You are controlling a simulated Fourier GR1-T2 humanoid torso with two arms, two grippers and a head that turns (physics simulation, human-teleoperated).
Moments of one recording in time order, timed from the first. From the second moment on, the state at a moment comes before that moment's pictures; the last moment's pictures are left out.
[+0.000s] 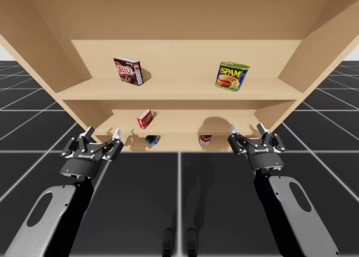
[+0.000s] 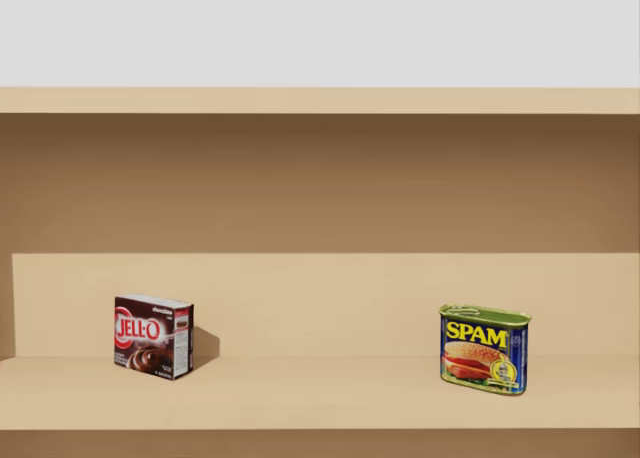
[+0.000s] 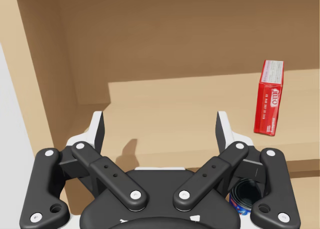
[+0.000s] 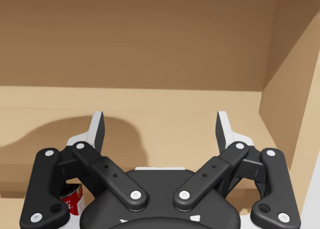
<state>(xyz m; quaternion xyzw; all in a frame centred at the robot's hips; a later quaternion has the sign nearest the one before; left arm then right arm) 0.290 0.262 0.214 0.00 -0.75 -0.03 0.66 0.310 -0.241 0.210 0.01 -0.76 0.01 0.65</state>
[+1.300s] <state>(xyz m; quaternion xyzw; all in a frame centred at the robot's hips) 0.293 0.261 0.213 -0.02 -0.73 -0.04 0.68 0.316 -0.244 0.209 0.00 -0.74 0.01 0.68</state>
